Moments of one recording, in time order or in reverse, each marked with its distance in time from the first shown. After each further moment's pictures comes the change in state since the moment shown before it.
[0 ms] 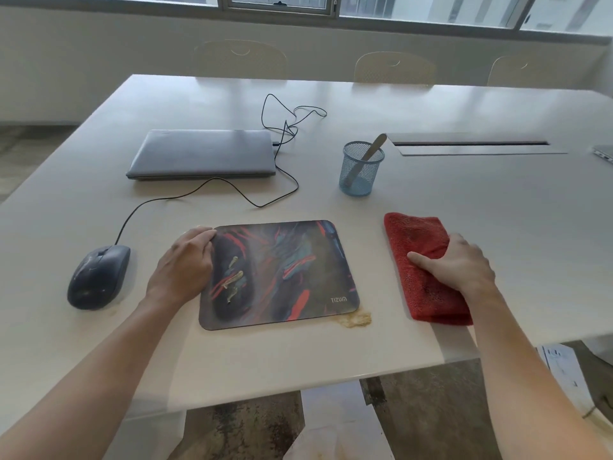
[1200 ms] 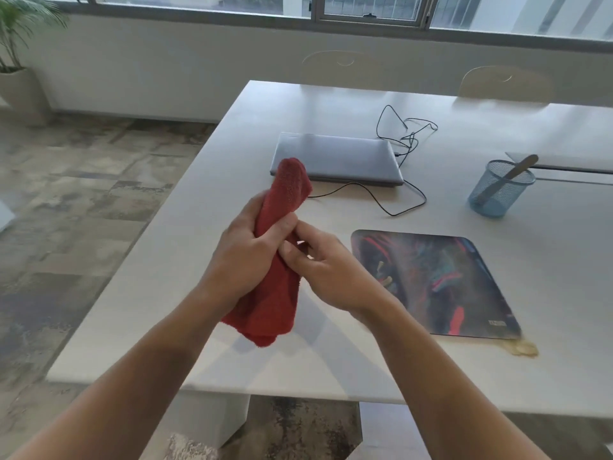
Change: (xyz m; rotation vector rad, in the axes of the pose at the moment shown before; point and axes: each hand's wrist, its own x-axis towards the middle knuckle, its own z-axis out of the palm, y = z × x) left_hand -0.054 -0.048 -0.164 -0.758 0.051 -0.202; right_hand -0.241 -0.318 0.109 0.830 -0.672 -0.914
